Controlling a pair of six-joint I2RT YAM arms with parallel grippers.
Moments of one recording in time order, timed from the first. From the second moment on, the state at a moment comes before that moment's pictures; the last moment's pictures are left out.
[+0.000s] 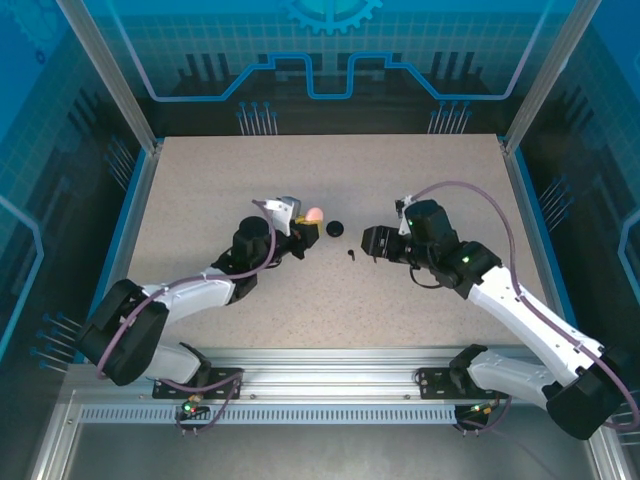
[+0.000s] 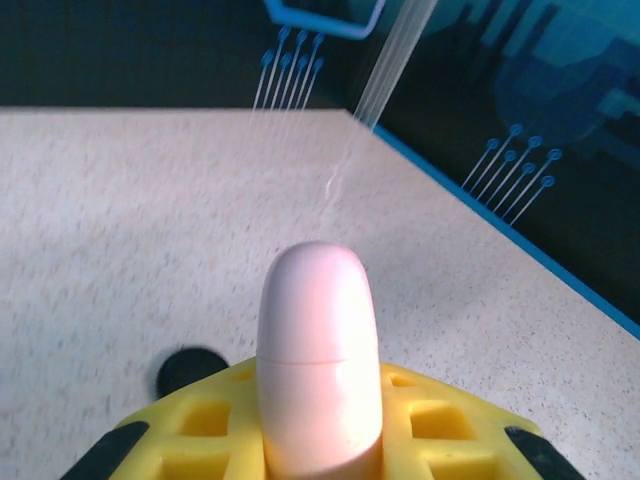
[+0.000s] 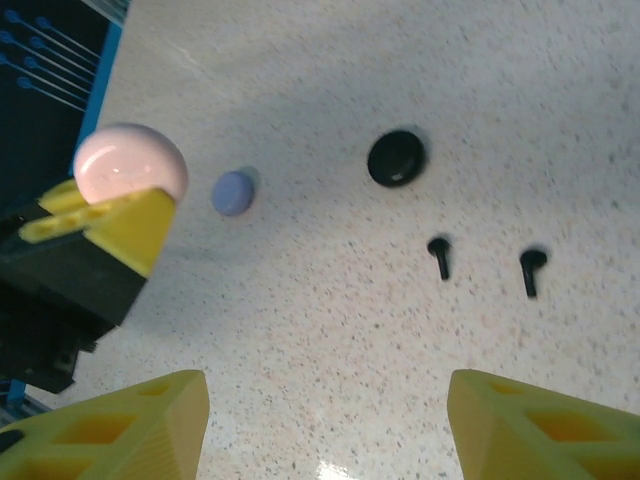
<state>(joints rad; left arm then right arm) -0.53 1.40 0.60 0.58 0.21 -0.36 0.59 1.05 0.93 -0.58 -0.07 0.70</state>
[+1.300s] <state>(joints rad) -0.29 1.90 1.06 -0.13 0.40 -0.54 0.73 0.95 0.82 -0.61 0.11 0.79</state>
